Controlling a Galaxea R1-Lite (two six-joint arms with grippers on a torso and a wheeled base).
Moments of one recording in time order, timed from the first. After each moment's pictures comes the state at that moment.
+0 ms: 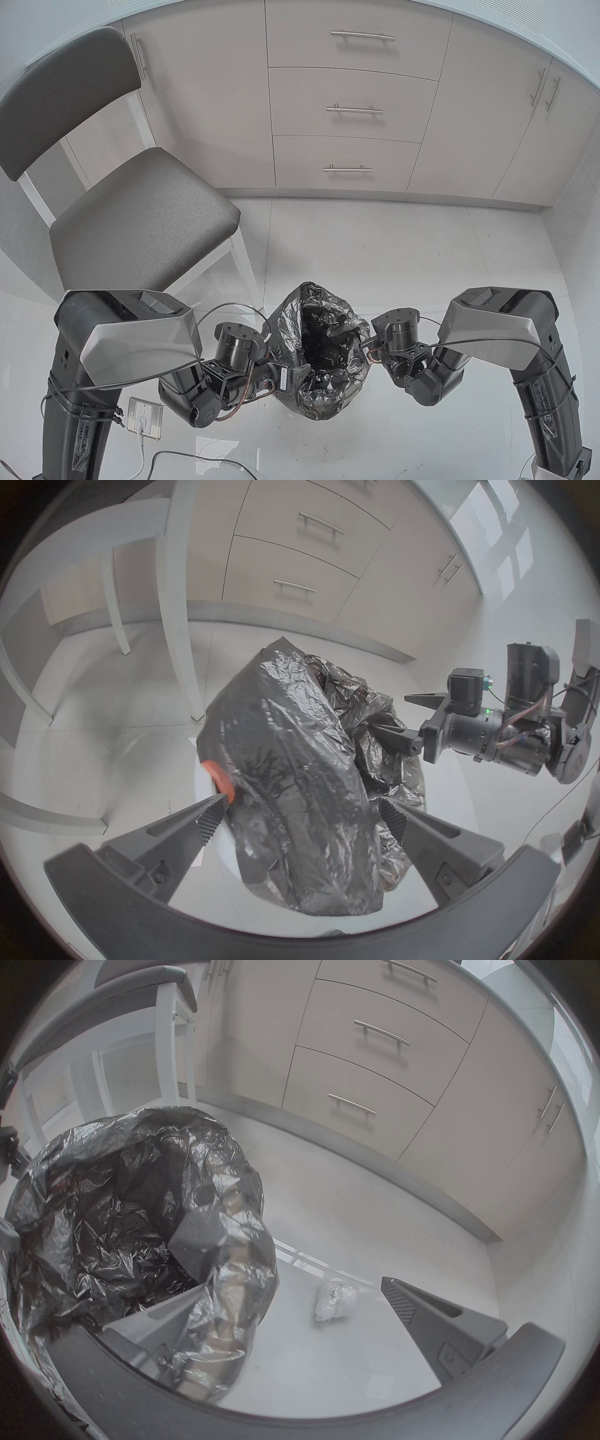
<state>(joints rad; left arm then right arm) -0.57 2.46 -0.81 -1.07 -0.04 -0.26 0.51 2.59 -1.01 -1.16 -0.45 -0.24</state>
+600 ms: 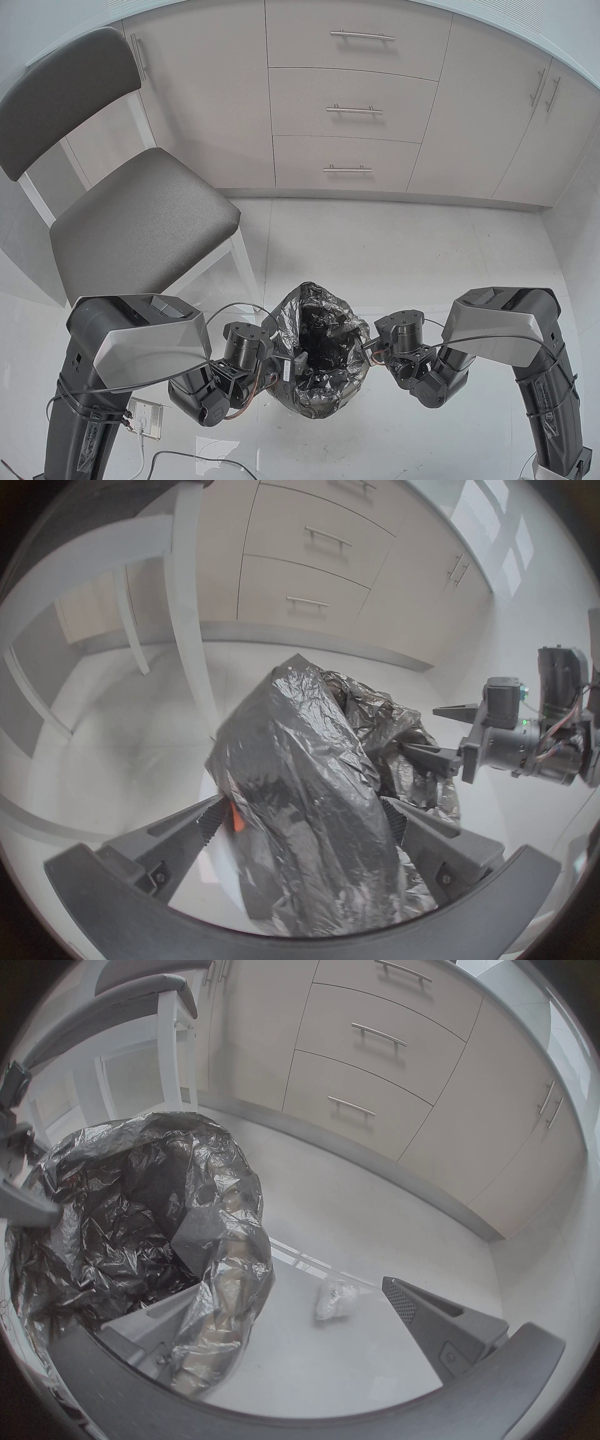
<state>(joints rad) -0.56 2.52 -0.87 -1.09 0.15 -0.21 0.47 2.59 -0.95 -1.21 -0.46 -0.24</state>
